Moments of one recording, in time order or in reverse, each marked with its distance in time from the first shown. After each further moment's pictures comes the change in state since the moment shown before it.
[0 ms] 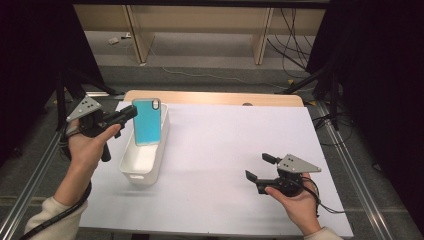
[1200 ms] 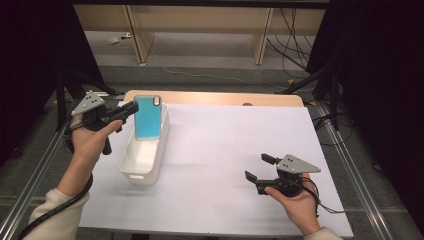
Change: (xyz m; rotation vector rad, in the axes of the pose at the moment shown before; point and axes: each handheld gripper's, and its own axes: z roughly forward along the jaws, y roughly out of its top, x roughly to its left) left arm 0.016 0.001 0.016 0.001 -0.012 0.043; right arm 0.001 0.000 0.001 0.000 0.013 0.004
